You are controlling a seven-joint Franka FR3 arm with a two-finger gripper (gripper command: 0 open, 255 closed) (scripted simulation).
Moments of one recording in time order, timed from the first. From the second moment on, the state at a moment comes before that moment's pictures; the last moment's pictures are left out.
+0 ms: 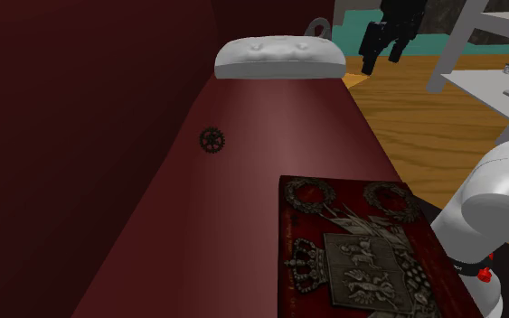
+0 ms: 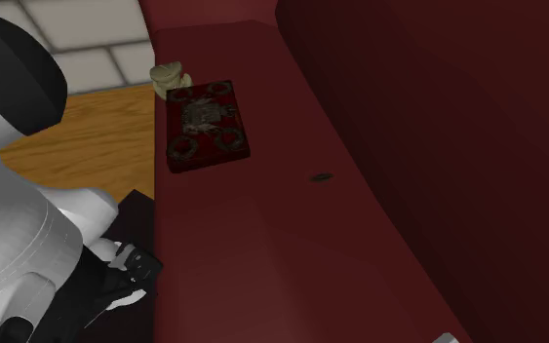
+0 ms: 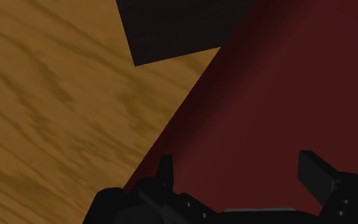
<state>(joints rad) -0.01 -0.83 0.02 -2.29 -0.09 1.54 0.16</state>
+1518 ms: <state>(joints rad) -0.03 -0.43 0.51 -2.00 0.15 1.63 0.89</state>
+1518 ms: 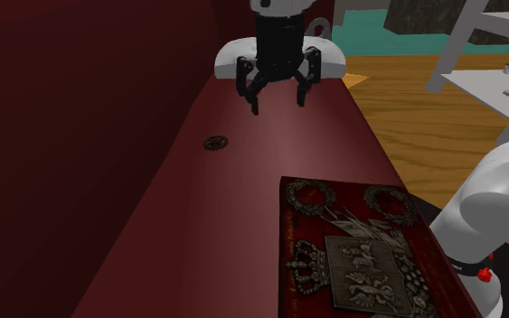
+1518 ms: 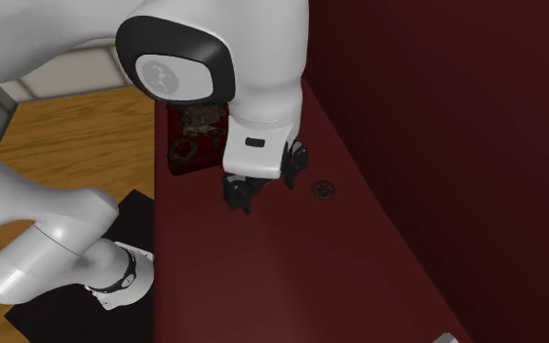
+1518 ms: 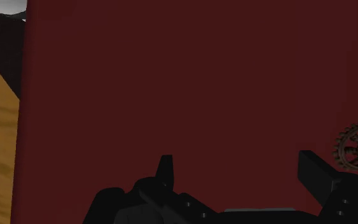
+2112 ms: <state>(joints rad) -0.04 -0.04 0.72 -1.67 0.01 1.64 1.27</state>
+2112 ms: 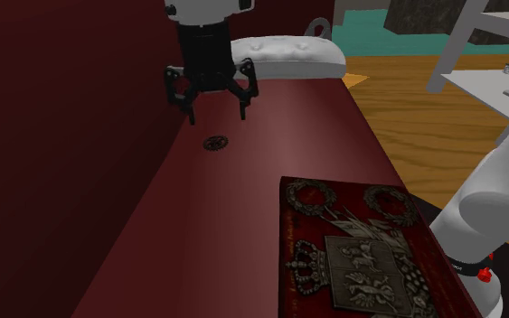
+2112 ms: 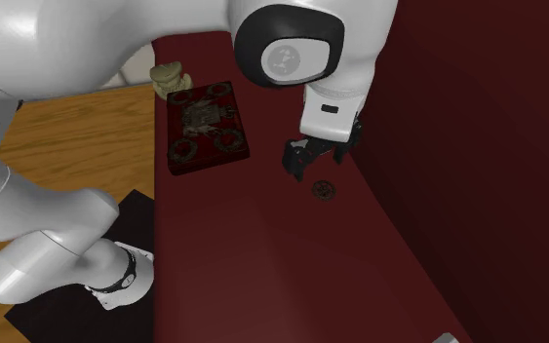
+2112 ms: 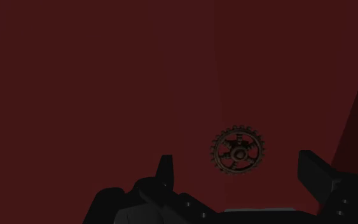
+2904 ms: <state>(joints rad) -0.03 0.01 0.74 -1.72 -0.02 1.74 1.33</state>
